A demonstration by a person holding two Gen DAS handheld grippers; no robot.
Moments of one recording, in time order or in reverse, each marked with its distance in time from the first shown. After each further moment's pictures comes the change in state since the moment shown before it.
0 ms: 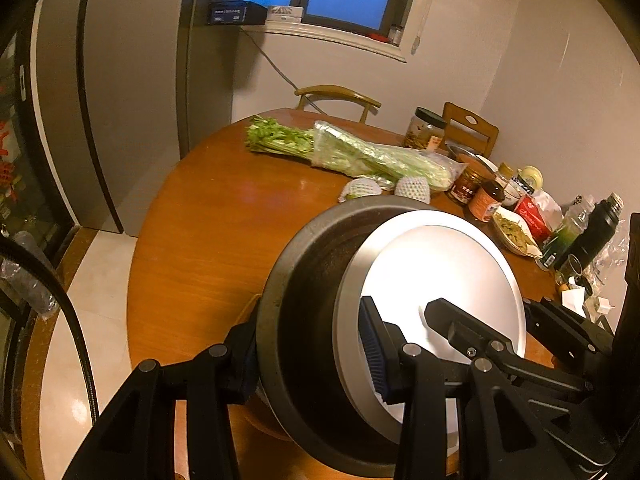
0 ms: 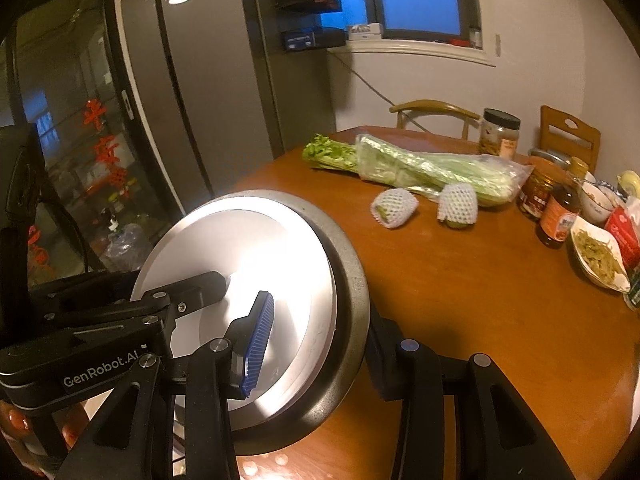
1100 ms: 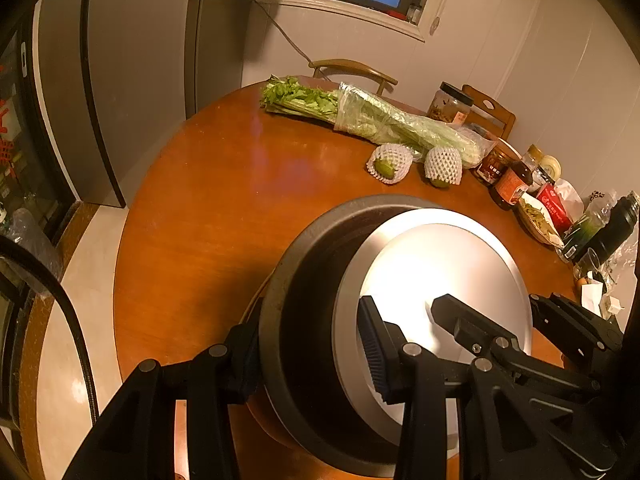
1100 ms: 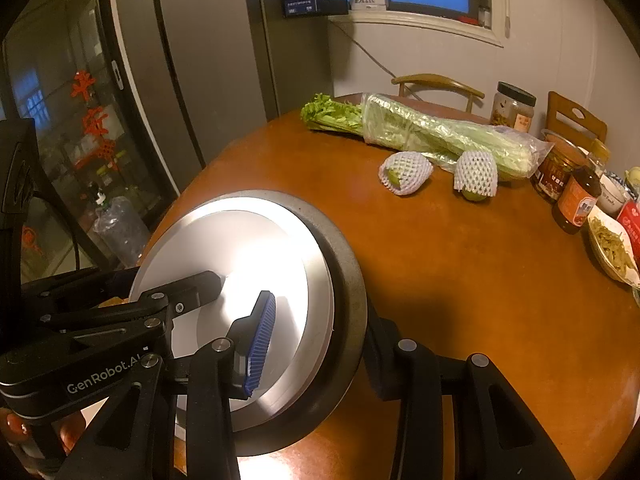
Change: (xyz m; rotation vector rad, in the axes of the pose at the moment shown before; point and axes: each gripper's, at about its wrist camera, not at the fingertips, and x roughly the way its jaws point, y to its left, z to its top) left arm 0.052 0.020 -0.010 -0.030 0.082 0.012; right arm 0.049 0.006 -0.013 -0.020 0.101 -0.034
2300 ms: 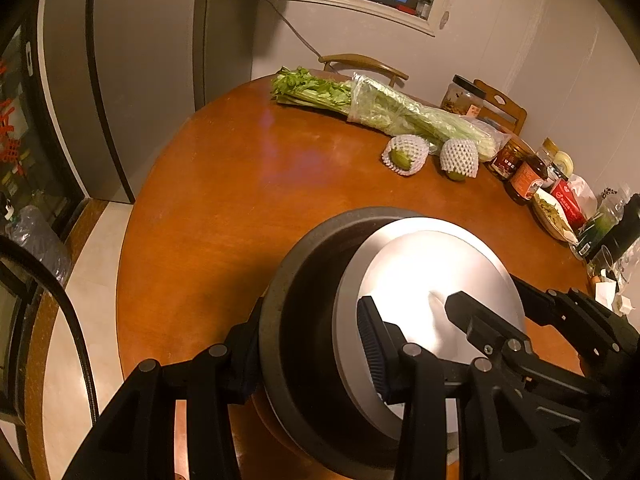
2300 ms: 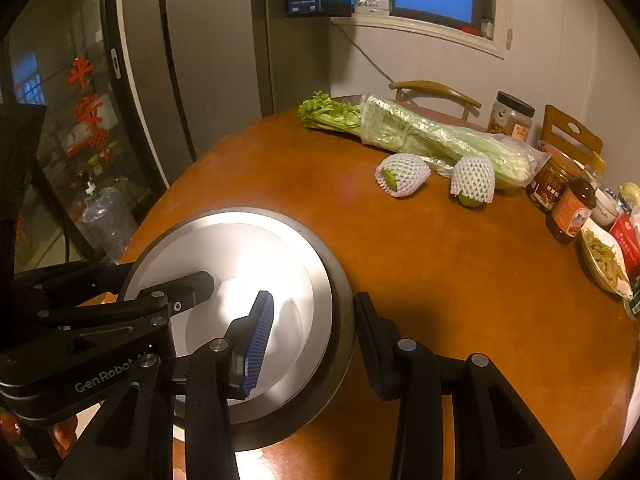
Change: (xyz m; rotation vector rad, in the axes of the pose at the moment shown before) left arm 0.014 0.006 -0.001 -0.006 0.019 0.038; right arm 0.009 0.008 -0.003 -0.044 -0.006 -0.049
